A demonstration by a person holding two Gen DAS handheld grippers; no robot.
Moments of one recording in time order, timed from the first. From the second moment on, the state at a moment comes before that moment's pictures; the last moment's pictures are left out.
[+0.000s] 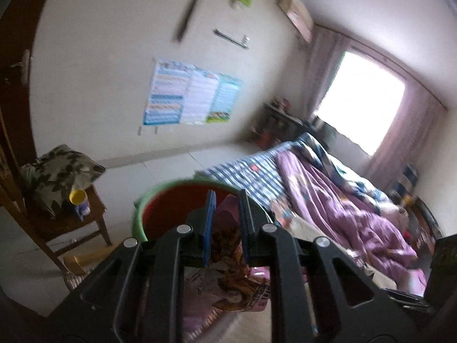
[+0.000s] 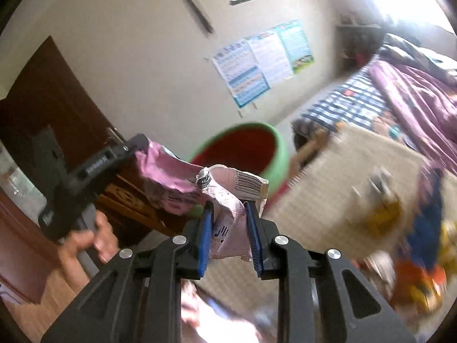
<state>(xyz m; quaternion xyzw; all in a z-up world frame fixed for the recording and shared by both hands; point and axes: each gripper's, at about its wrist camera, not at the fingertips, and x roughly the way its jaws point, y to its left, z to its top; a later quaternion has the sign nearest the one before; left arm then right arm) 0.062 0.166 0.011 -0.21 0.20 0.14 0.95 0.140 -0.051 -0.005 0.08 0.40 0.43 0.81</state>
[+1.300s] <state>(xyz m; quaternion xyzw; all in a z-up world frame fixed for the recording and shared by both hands) 0.057 0.111 -0.009 -0.13 0.27 0.09 0.95 0.137 -0.097 0.023 0.09 0.34 0.38 0.86</state>
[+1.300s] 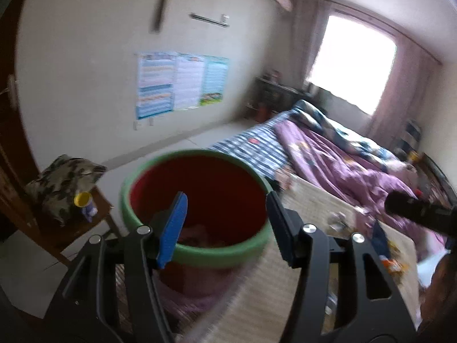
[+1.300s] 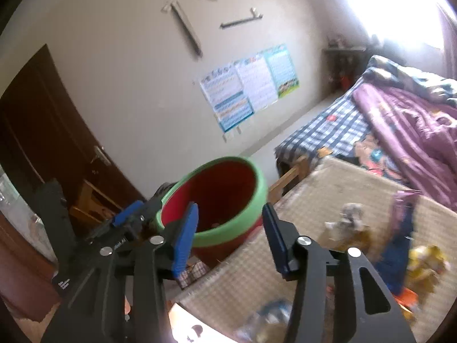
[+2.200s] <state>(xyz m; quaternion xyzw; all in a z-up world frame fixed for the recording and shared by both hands) 0.062 -0.002 -0.099 -0.13 0.44 -0.04 0.89 0.047 -0.247 -0.071 0.16 0.41 0.20 0.87</state>
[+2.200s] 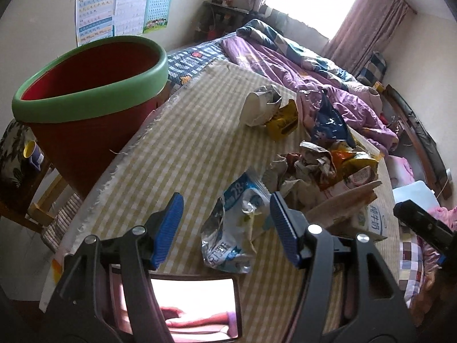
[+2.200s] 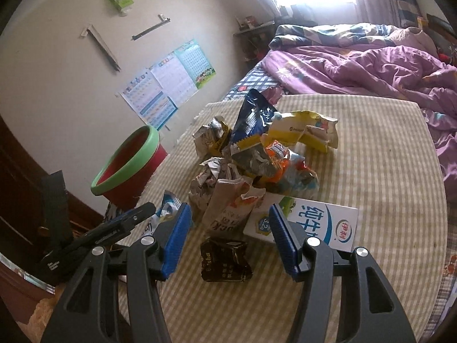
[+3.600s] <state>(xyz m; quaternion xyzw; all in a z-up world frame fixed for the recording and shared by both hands) 0.042 0.010 -0.088 -0.16 0.44 -0.04 0.88 0.095 -0.221 -0.095 0.12 0.46 0.22 0.85</state>
